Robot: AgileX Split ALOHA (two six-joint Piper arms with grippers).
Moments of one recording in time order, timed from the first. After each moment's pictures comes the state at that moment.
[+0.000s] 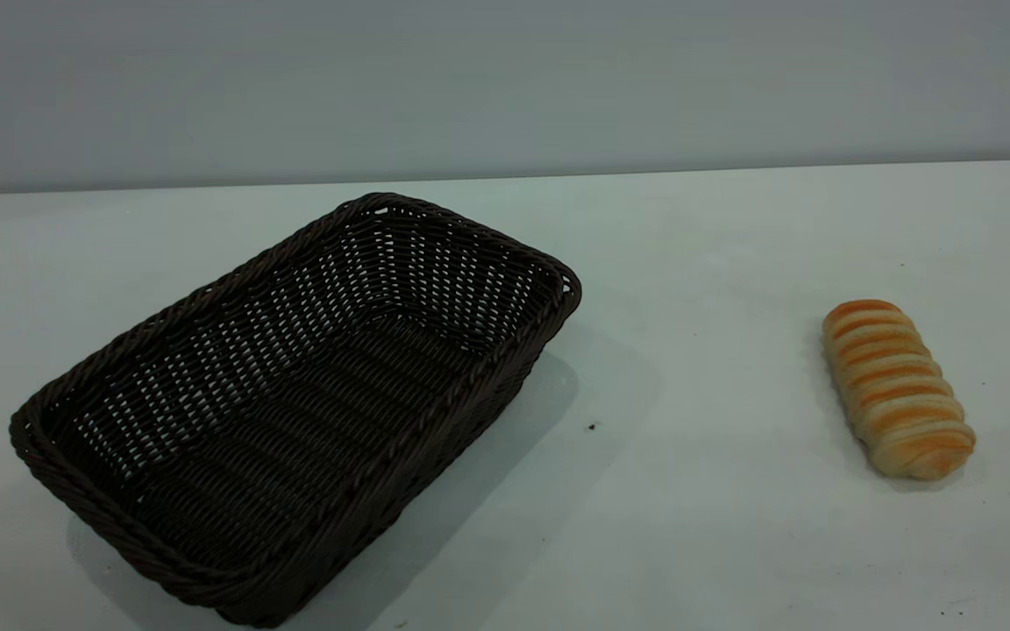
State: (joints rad) left arm -0.03 -0.02 -0.49 0.02 1.14 -0.02; right arm 0.02 0.09 -0.48 0.12 1.12 -0.09
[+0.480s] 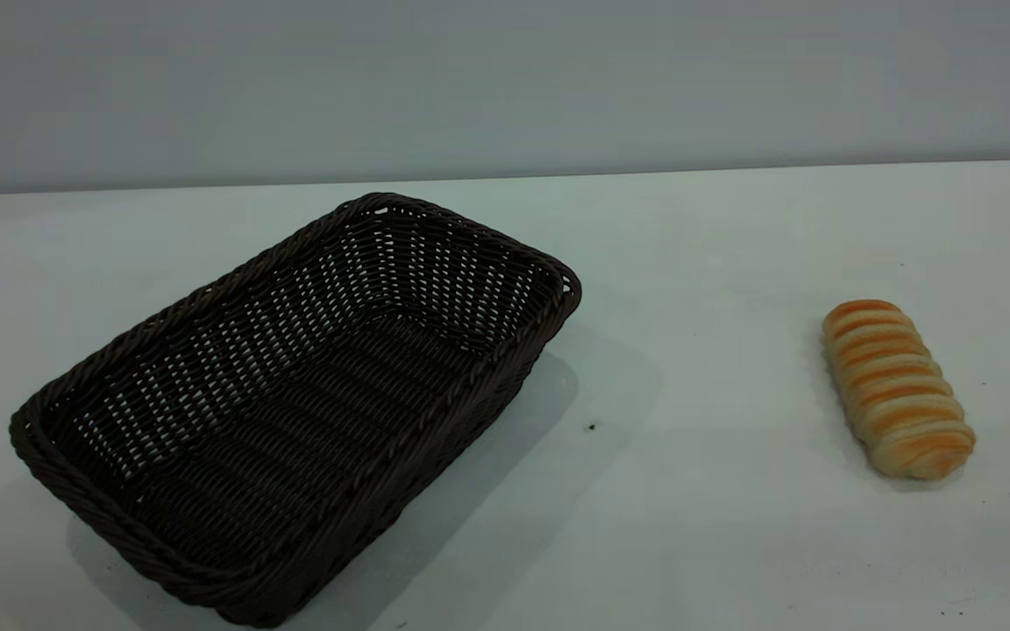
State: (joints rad) left arm -0.03 -0.02 -0.49 -0.13 1.06 -0.11; right arm 0.02 0.09 -0.49 0.18 1.03 -0.09
